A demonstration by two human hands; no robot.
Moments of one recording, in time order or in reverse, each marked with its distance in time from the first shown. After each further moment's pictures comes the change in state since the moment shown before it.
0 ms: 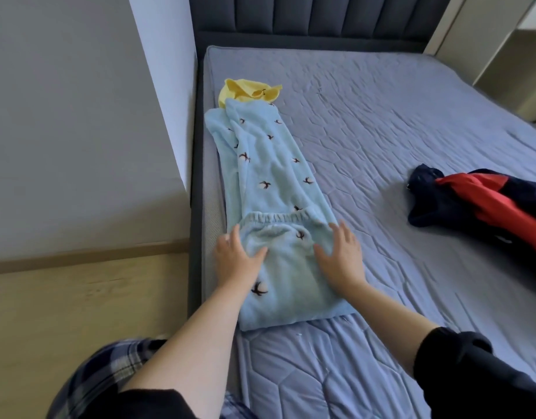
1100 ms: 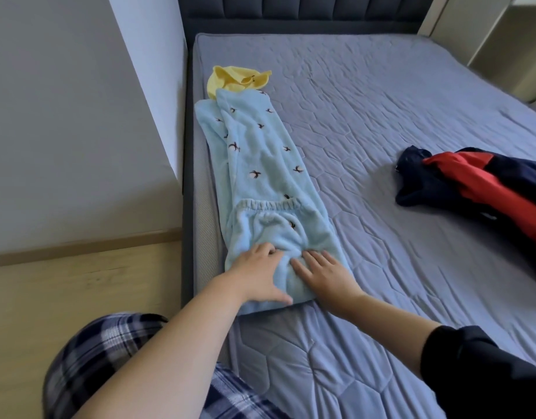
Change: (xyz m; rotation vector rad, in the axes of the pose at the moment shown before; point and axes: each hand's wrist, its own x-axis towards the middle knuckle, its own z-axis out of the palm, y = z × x) left_hand -0.054 0.034 -0.006 0.579 -0.614 0.552; right_hand -0.069 0.016 -0.022 -0.692 -0.203 -0.775
